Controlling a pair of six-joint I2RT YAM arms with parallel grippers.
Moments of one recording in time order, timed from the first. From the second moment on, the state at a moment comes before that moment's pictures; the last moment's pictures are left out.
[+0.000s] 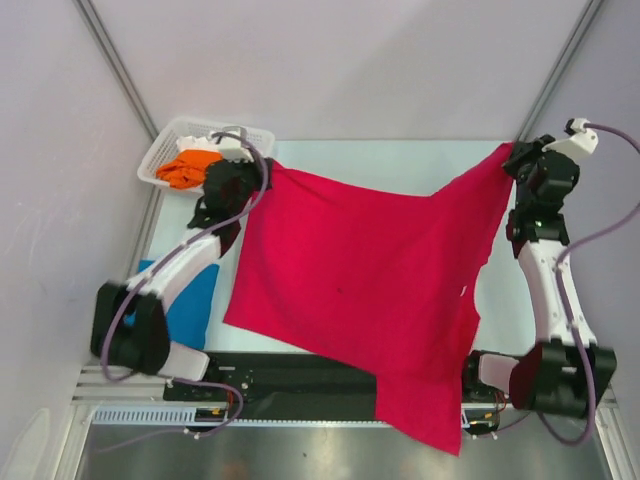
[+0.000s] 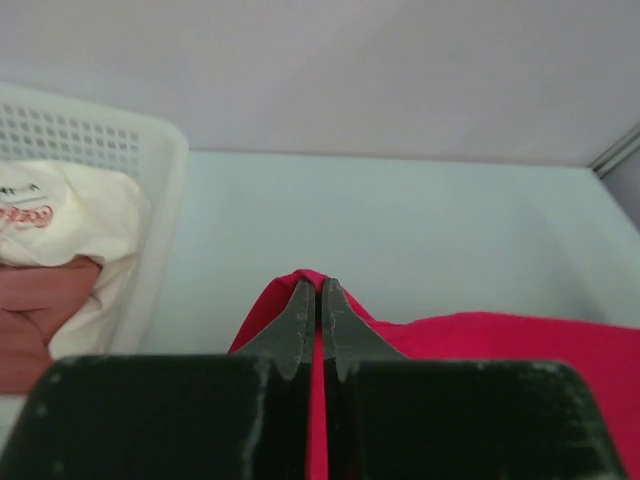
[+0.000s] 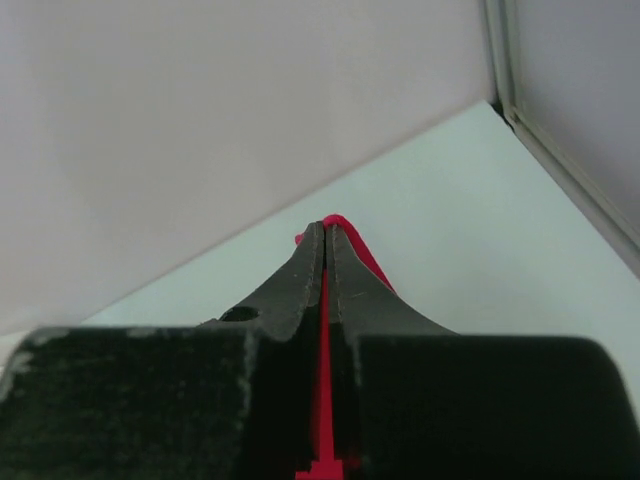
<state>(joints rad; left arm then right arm) -0.30 1.38 0.98 0.36 -0.01 -0.30 -0.14 1.16 1.08 0.13 0.14 0.44</state>
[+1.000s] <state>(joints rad) -0.25 2.30 1.58 0.56 0.03 -0.42 -0.22 1.67 1.09 0.44 0.06 0.48</state>
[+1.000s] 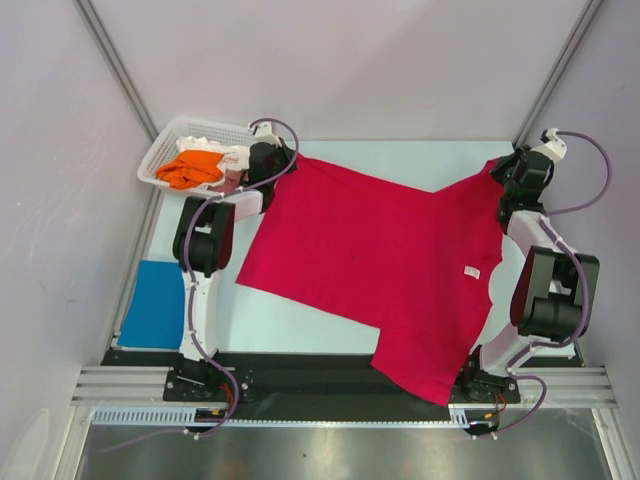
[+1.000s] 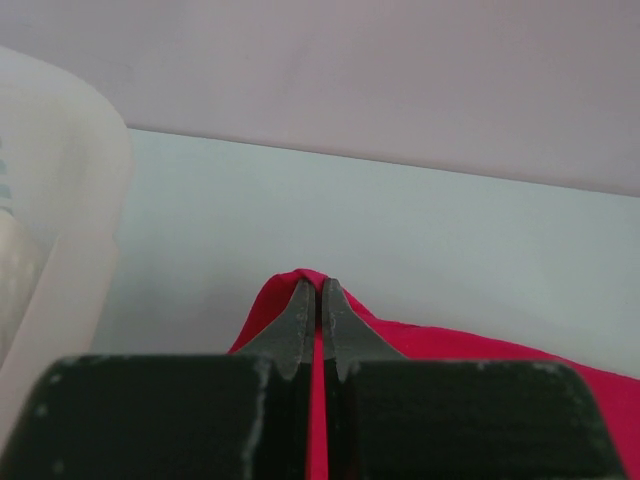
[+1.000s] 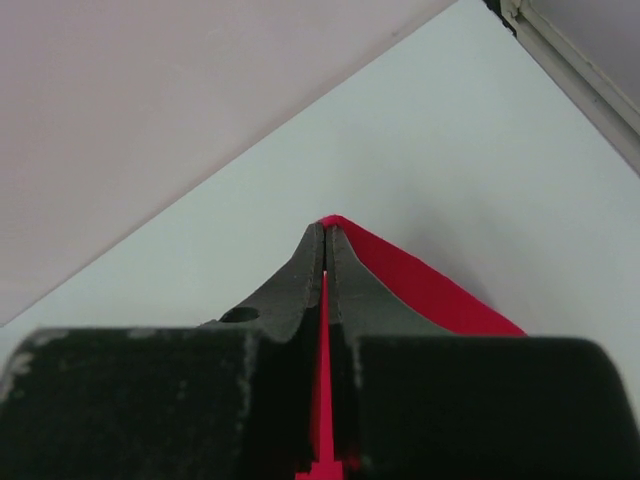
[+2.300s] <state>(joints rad) -0.18 2.22 1.54 0.15 0.30 -0.59 -0.21 0.91 0.78 -0.40 0.02 0.57</state>
